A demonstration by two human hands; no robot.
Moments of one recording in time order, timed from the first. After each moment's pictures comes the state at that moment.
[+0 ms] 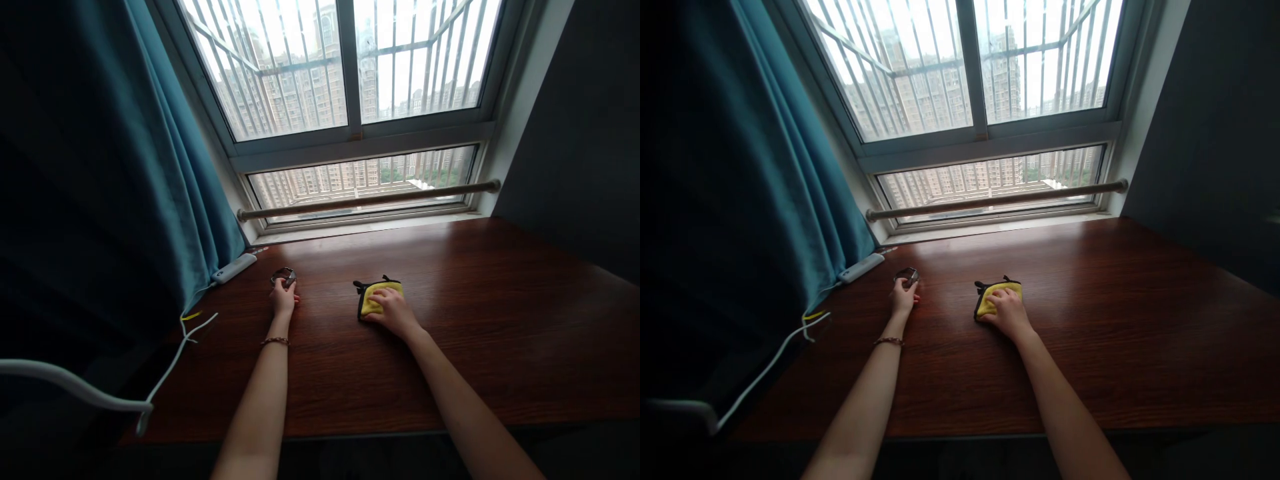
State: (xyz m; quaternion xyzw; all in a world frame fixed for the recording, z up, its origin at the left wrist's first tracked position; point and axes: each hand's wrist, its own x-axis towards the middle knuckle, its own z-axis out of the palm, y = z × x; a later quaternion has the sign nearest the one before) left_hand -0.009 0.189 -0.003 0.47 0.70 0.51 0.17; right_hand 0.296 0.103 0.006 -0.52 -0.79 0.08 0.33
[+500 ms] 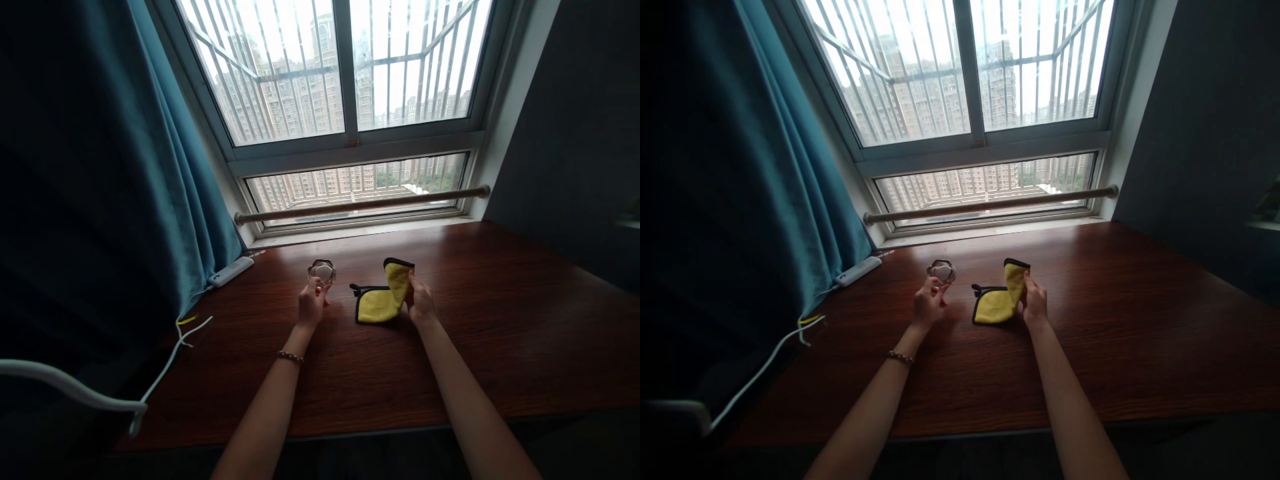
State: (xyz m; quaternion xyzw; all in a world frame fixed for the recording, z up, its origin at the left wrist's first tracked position) left_hand 0.076 0.138 0.027 0.66 0.55 0.49 0.13; right_hand 0.331 0.114 0.023 -0.43 -0.30 0.44 0.73
